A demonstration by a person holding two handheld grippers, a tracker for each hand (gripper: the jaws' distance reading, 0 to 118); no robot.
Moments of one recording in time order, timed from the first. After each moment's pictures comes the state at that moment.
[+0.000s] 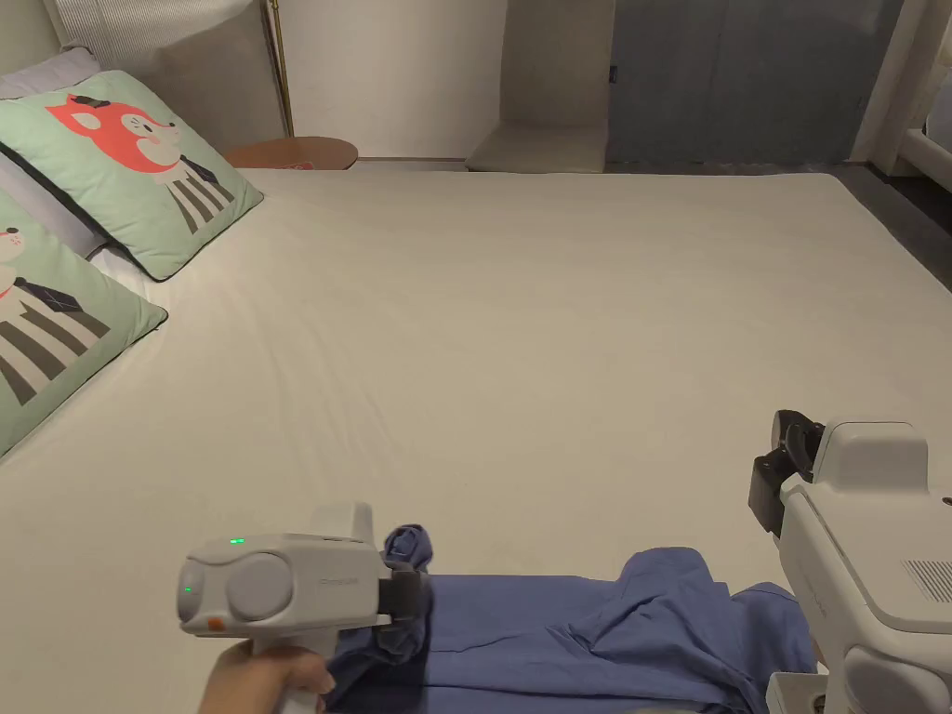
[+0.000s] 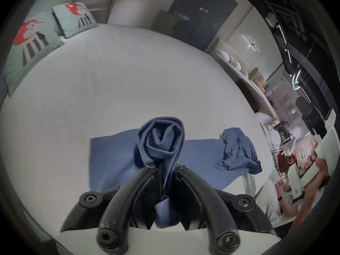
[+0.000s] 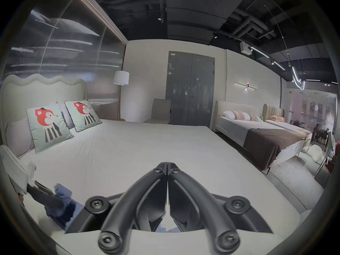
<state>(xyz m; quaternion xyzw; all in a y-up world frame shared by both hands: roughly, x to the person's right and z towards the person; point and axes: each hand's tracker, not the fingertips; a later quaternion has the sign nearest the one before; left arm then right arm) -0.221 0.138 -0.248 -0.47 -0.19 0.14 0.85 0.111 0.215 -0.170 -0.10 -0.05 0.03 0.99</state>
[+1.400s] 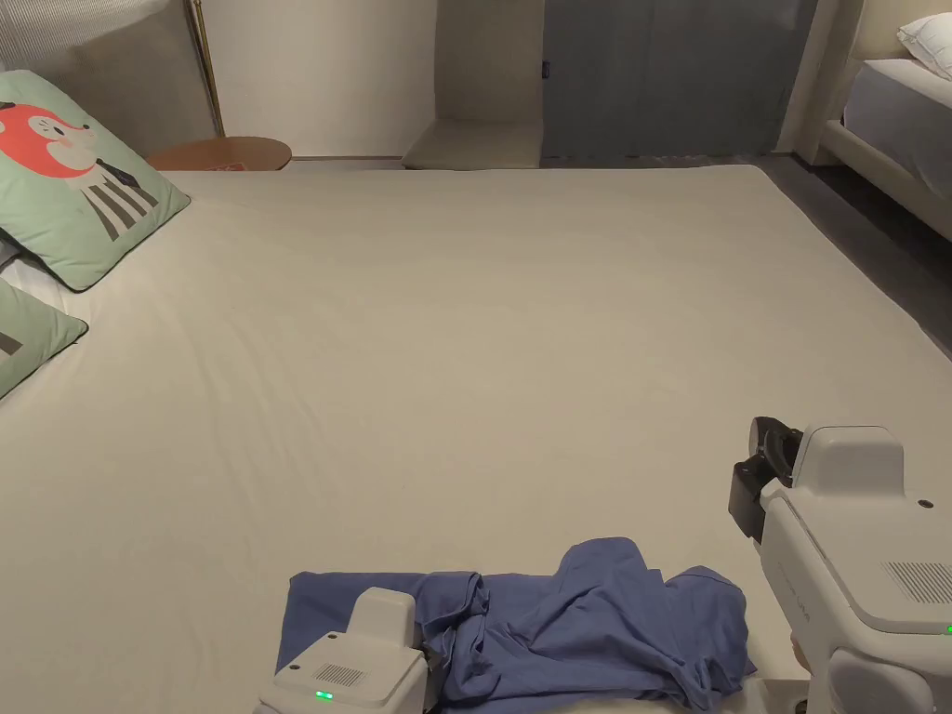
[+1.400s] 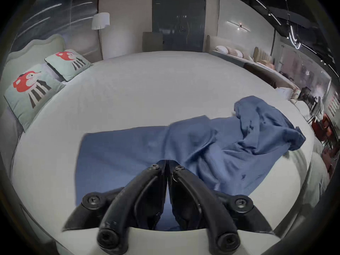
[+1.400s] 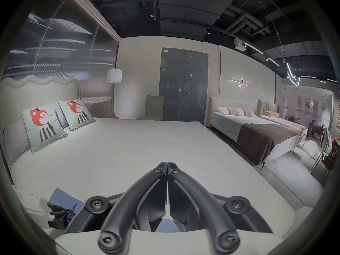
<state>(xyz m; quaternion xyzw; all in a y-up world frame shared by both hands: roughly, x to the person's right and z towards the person) -0.141 0.071 -0.195 -0.37 -0.14 -0.04 0.92 0.143 0.214 -0.156 -0.11 -0.08 0.02 0.99</state>
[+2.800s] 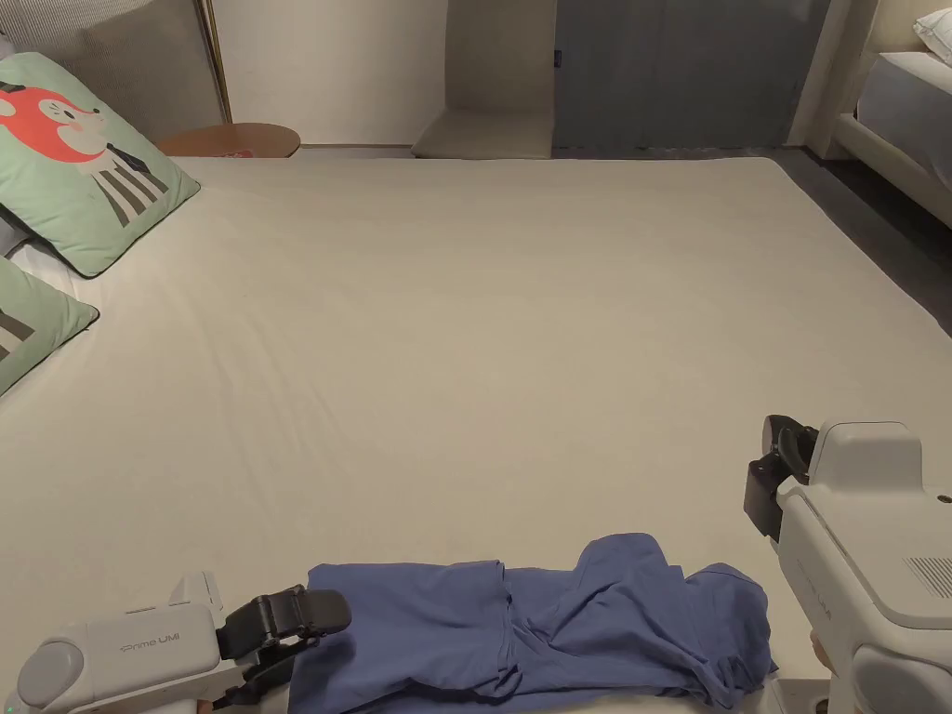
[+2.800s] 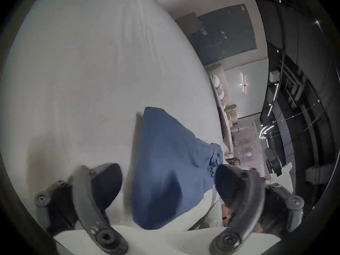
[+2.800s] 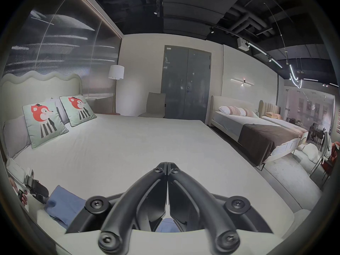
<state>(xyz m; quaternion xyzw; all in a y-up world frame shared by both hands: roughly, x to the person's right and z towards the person) -0.335 0.064 -0.249 -0.47 -0.23 0.41 0.75 0.133 0.211 -0.164 -0.12 -0.07 0.03 0.99</state>
